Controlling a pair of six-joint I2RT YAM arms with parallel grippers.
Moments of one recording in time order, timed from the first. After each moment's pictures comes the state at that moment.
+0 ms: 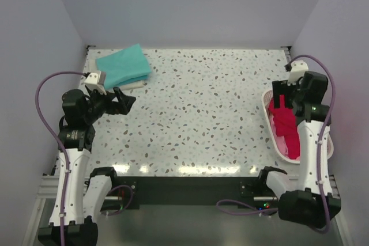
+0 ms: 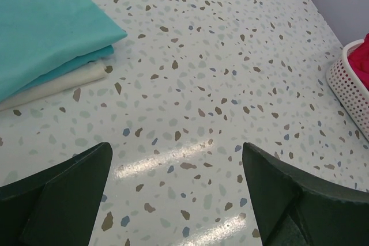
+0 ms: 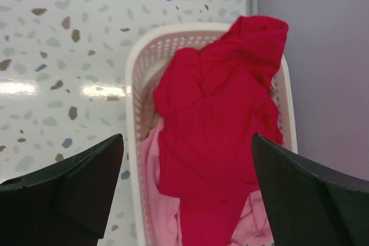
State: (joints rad) left arm 0.09 0.73 0.83 -0.41 0.52 -0.17; right arm -0.15 0.96 1.08 -0.70 0.06 -0.30
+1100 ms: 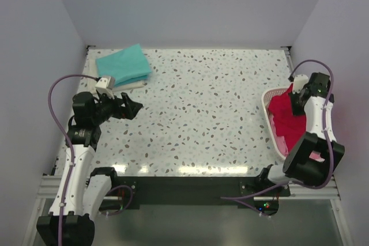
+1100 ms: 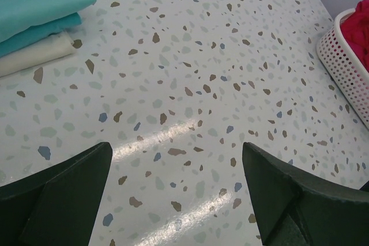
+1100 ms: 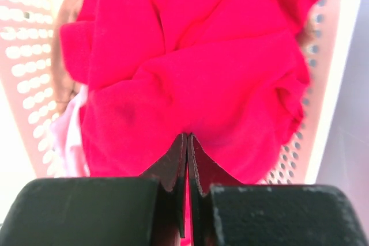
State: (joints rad) left arm 0.05 0.76 0.69 -0.30 0.57 -0.18; right arm -0.45 1.42 1.08 -0.73 -0.04 -0.53
